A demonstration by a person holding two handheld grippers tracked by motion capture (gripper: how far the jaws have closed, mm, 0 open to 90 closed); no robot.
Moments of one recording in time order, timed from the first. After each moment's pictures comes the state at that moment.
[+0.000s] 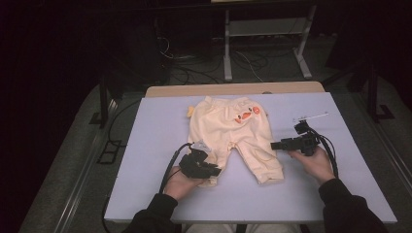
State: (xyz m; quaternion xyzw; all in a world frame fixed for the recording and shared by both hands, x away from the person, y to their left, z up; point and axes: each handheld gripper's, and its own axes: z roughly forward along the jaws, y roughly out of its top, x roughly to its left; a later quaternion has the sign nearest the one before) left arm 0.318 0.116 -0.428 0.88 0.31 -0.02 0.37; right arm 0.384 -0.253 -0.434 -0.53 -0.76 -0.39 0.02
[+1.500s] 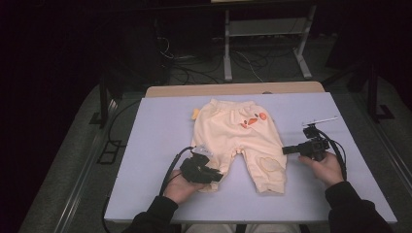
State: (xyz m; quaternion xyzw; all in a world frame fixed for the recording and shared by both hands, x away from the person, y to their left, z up) left arm 0.305 0.112 -0.427 0.88 0.29 -0.04 0.36; right arm 0.363 -0.276 -0.435 -0.56 -0.74 -0.37 0.07
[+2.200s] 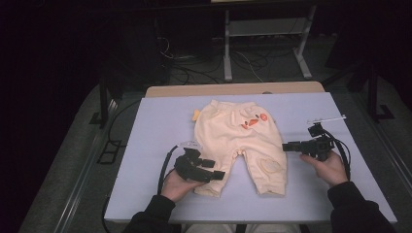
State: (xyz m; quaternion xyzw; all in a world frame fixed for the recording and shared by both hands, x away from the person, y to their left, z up) left arm 0.313 0.134 -0.420 0.83 0.32 -0.07 0.46; right arm 0.353 -0.280 -0.419 -0.53 -0.74 -0.41 0.01
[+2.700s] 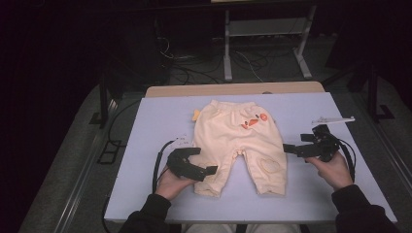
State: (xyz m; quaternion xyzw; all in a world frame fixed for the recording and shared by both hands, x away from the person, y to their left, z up) left arm 0.311 0.156 -0.408 0.81 0.32 0.04 0.50; right arm 0.330 -0.277 -0.395 -0.48 -0.75 -0.44 -0.07
